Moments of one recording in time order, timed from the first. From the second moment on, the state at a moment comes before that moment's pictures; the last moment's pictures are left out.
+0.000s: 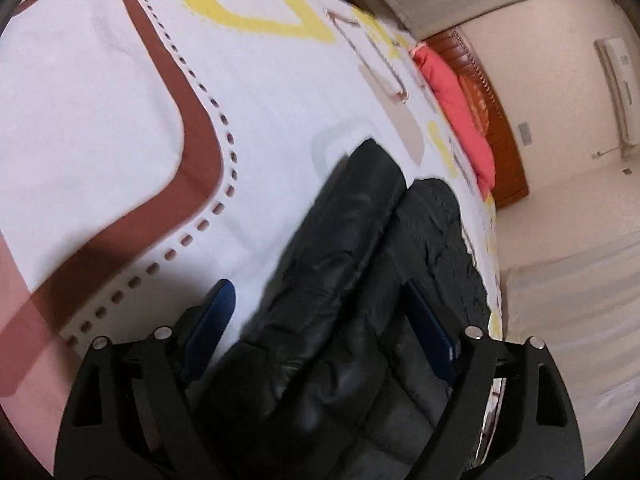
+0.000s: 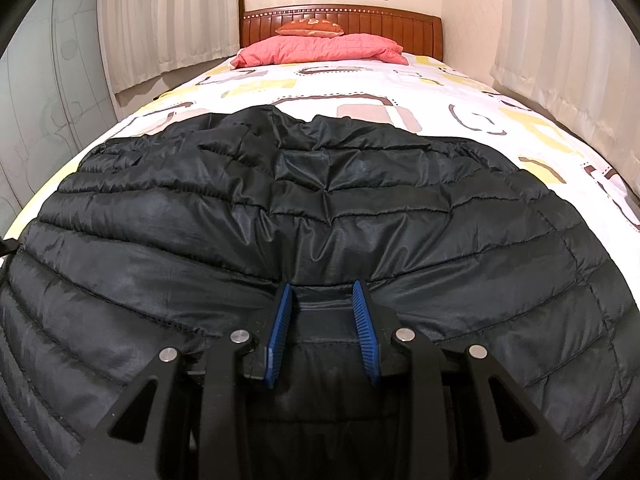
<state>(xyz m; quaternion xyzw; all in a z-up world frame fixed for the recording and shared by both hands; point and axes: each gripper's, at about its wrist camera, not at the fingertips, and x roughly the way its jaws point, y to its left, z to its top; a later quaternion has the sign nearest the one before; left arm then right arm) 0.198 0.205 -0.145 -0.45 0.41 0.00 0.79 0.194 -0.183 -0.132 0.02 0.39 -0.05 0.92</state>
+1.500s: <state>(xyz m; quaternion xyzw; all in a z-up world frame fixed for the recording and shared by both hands) 0.202 0.187 -0.158 -0.45 0.42 -0.08 0.78 0.210 -0.353 -0.152 0.39 0.38 0.00 0.84</state>
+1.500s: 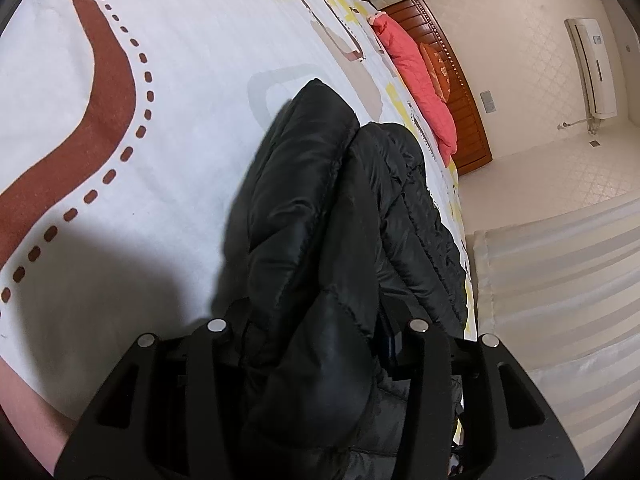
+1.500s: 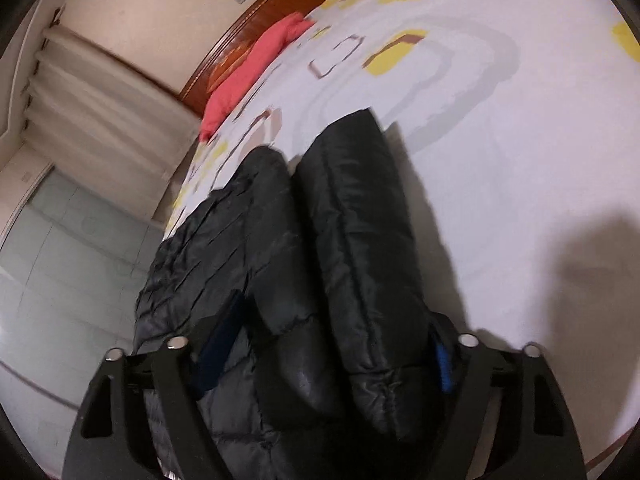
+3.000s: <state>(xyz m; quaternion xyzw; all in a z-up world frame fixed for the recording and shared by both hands) 0.194 -0.168 -0.075 -0.26 0.46 -0.26 0.81 0.157 -0.398 -0.148 0.46 0.34 0.03 0.82</state>
